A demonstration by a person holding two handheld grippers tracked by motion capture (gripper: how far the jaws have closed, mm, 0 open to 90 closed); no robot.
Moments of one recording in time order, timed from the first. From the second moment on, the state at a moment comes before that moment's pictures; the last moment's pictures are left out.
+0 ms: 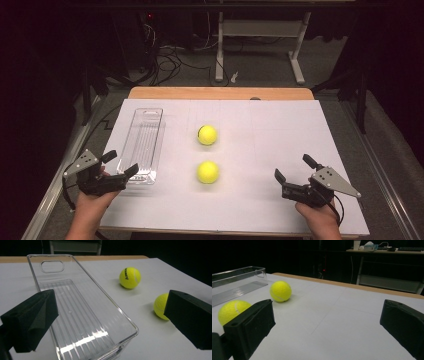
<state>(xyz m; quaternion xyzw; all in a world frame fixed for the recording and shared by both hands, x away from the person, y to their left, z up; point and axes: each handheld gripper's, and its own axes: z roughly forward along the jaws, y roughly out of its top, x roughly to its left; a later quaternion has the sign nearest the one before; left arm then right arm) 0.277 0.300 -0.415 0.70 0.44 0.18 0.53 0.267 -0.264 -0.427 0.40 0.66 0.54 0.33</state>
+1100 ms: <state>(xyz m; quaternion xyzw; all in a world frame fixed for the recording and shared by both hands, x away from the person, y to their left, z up) 0.278 0.312 -0.425 0.73 0.46 0.17 0.47 0.268 -0.264 -0.430 0.40 0.67 0.53 0.34</state>
